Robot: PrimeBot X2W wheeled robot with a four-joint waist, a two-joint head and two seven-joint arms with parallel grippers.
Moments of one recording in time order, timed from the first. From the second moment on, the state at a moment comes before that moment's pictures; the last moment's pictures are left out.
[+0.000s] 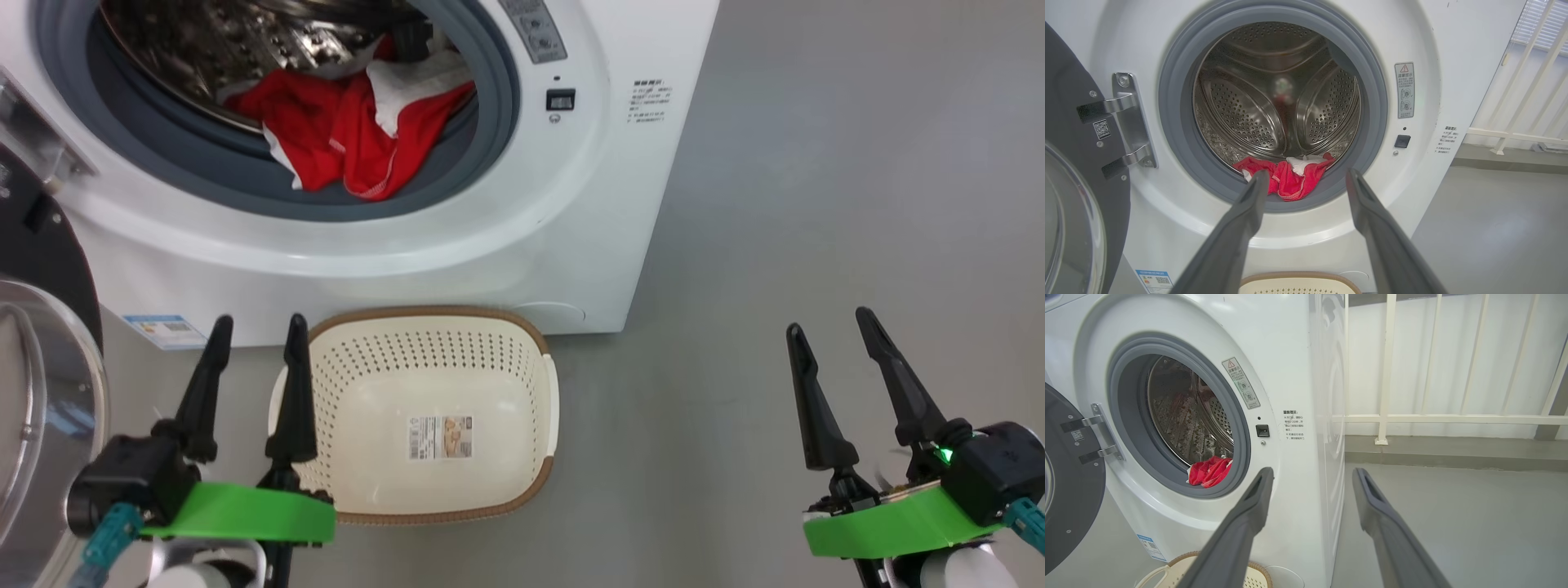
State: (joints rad) left arm -0.18 0.15 -0.13 0.00 -0.34 0.09 -0.18; right arm -0.01 -0.04 0.00 -0.03 0.23 0.12 -0.26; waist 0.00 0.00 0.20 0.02
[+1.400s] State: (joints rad) left arm -0.98 0.13 -0.10 0.62 -0.33 0.08 -0.25; right arm -0.19 -0.05 0.02 -0.05 0.22 0.12 -0.26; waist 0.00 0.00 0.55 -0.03
